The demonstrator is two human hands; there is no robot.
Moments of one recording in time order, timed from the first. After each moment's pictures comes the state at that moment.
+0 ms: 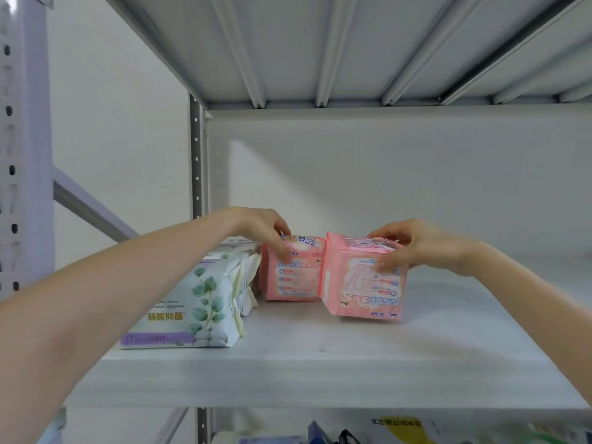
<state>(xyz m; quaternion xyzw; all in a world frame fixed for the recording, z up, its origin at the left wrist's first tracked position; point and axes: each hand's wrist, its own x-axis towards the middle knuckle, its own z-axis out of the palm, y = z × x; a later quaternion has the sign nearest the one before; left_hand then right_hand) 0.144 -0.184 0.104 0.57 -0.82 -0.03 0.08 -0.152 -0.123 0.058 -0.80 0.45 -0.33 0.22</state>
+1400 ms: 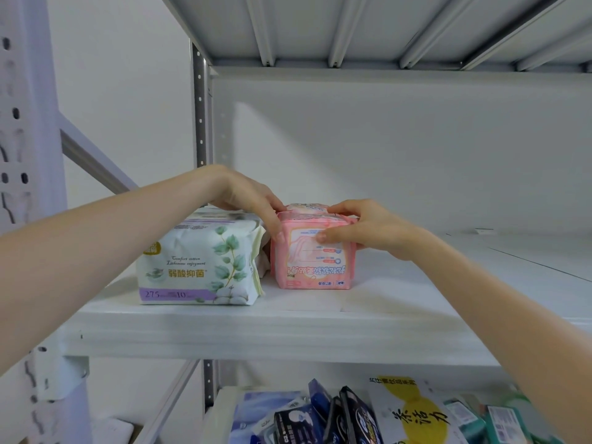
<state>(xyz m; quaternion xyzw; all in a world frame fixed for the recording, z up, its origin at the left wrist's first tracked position) 0.175 -0.137 0.100 0.56 -0.82 -0.13 -0.01 -0.060 -0.135 0.033 -0.78 0.43 -0.37 0.27</state>
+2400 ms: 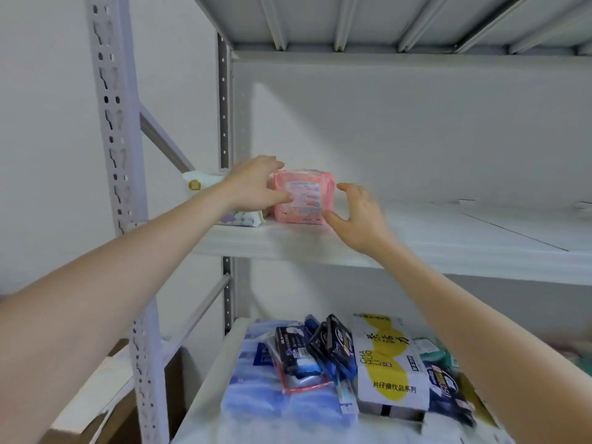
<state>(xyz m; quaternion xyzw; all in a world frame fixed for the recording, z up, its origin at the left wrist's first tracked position) 0.139 0.000 0.032 0.57 -0.76 0.11 0.29 -0.074 -0.030 -0.028 -0.76 0.49 -0.42 -0.04</state>
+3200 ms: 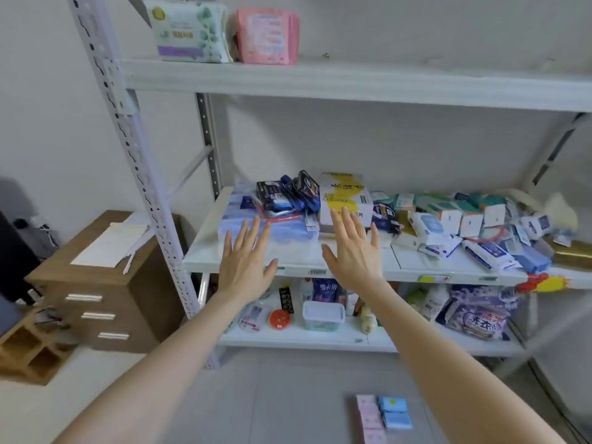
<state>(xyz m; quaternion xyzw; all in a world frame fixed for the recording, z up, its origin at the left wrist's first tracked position) 0.065 0.215 -0.338 0.64 -0.74 0.08 0.18 -0.162 0.195 -0.310 -0.77 0.61 -0.18 -0.08</state>
